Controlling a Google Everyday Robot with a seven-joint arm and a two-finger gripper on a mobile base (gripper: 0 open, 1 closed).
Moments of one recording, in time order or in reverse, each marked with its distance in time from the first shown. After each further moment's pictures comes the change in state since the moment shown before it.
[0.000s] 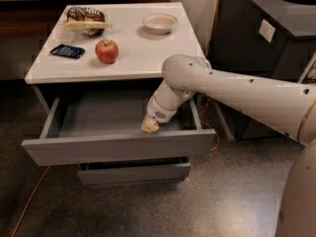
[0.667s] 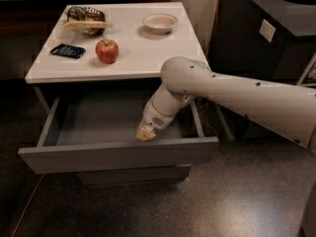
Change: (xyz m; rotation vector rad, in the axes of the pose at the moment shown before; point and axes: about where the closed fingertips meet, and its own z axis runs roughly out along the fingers) arm -0.007 0.041 -0.005 -0.067 -0.029 -0.025
